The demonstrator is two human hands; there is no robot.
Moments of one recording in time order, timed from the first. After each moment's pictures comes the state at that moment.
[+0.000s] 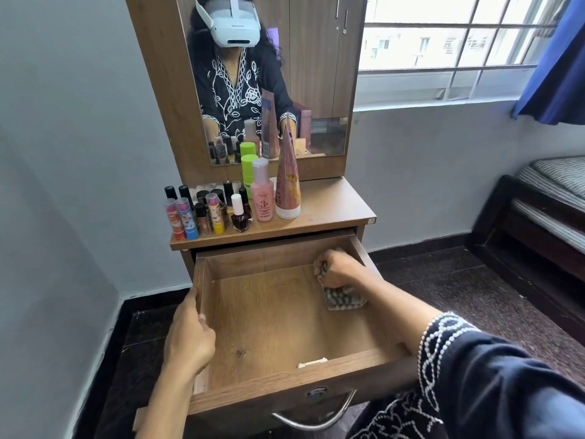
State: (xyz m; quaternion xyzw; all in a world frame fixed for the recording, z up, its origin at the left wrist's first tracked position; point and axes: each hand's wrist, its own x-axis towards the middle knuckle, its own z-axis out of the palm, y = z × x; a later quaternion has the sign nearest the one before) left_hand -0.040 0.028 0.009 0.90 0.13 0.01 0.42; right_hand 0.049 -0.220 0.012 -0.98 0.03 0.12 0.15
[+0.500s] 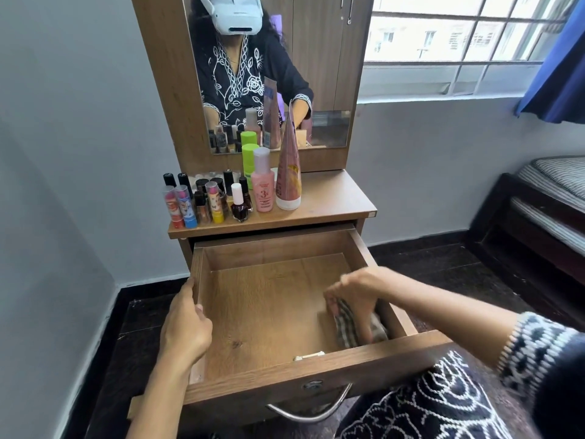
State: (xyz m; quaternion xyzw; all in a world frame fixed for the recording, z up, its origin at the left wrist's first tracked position) left_hand -0.038 0.033 0.002 0.90 0.13 0.01 0.42; right_hand 0.000 -0.222 0.037 -0.90 -0.17 0.36 -0.16
